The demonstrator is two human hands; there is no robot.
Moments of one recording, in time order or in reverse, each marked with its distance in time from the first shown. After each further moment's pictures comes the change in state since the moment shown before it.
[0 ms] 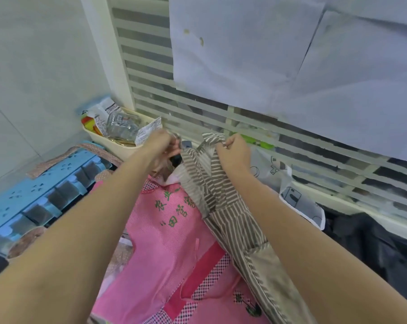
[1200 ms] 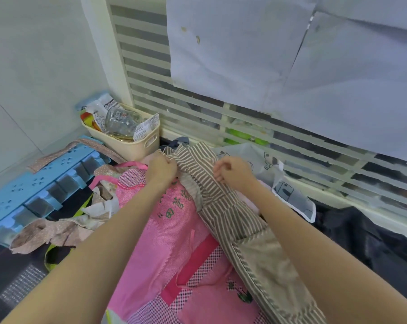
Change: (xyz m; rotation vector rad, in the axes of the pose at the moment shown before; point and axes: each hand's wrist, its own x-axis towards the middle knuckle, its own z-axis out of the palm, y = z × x) left_hand -0.028 -0.062 0.012 0.608 0.314 0.205; right_hand -0.016 0.045 -0.023 -0.029 -0.441 -0.088
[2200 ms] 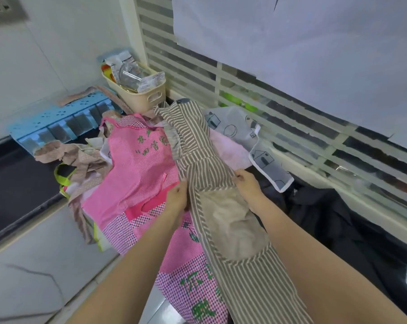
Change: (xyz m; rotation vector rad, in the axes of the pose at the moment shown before) left_hand -0.196 -0.029 0.141 -0.782 -0.018 -0.498; right_hand -0.086 0.144 -0.046 -0.040 -0.096 0.171
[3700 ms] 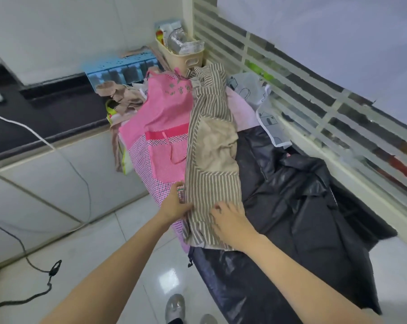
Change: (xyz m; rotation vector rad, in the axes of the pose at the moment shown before) left_hand -0.175 -0.130 -0.021 0.536 0.100 0.034; right_hand -0.202 0.128 -0.005 -0.914 -0.413 -0.836
